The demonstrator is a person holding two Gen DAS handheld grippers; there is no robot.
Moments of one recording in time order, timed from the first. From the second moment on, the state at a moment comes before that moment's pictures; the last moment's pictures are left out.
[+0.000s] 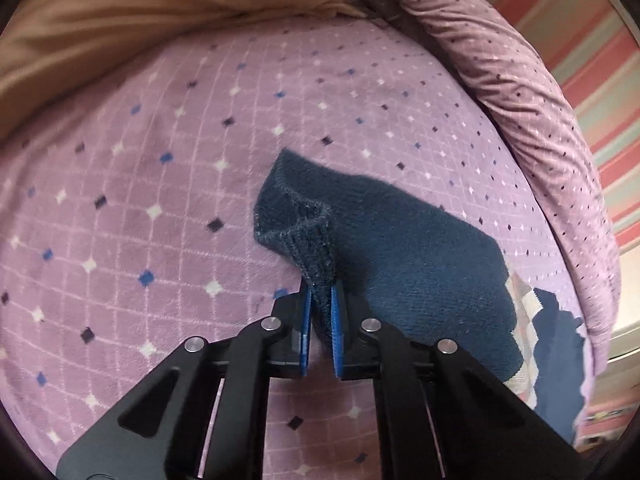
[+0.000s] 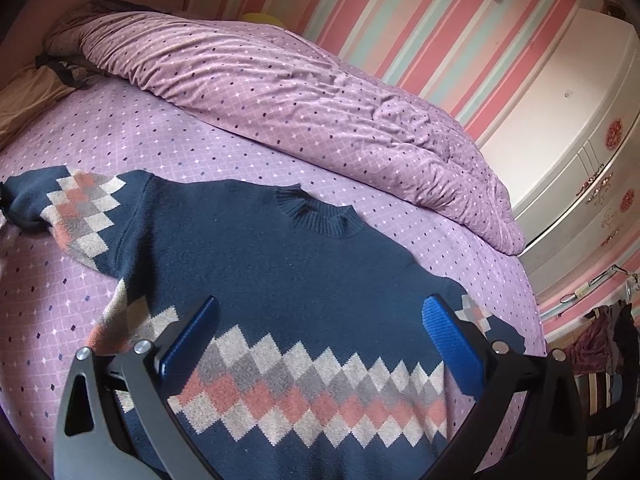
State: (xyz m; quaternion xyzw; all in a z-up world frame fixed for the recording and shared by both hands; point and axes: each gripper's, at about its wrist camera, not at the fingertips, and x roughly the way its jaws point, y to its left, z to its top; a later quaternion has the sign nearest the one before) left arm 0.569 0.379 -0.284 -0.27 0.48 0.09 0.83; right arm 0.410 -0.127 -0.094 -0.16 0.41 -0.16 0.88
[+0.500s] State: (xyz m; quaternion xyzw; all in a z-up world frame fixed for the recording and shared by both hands) left arm 0.572 0.280 -0.206 -0.11 0.42 0.02 0.90; right arm 0.398 -0.159 -0.102 -0.14 0.41 -0.16 0.88
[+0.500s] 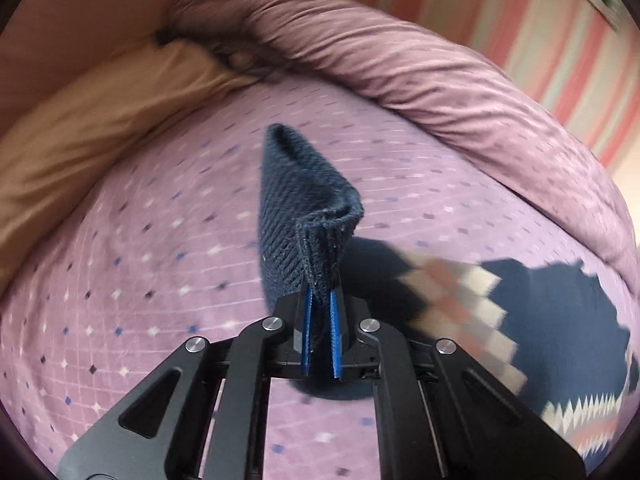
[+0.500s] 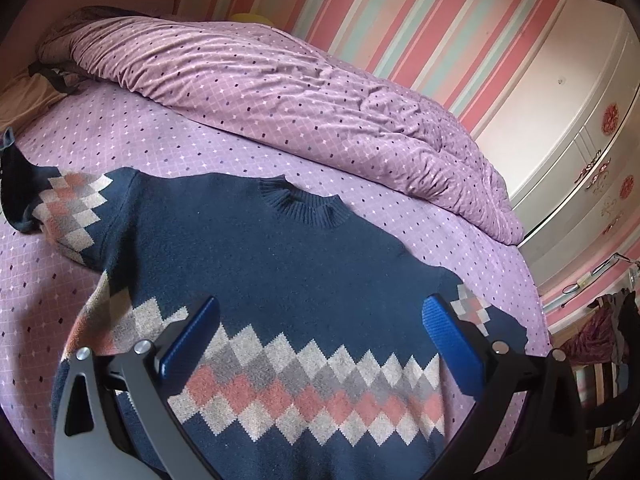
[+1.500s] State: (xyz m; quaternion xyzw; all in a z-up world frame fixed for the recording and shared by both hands) left arm 0.492 -0.086 -0.138 -0.01 0.44 -0.12 0.89; right arm 0.363 -0.372 -0.103 -0.02 0.39 -0.20 0.90
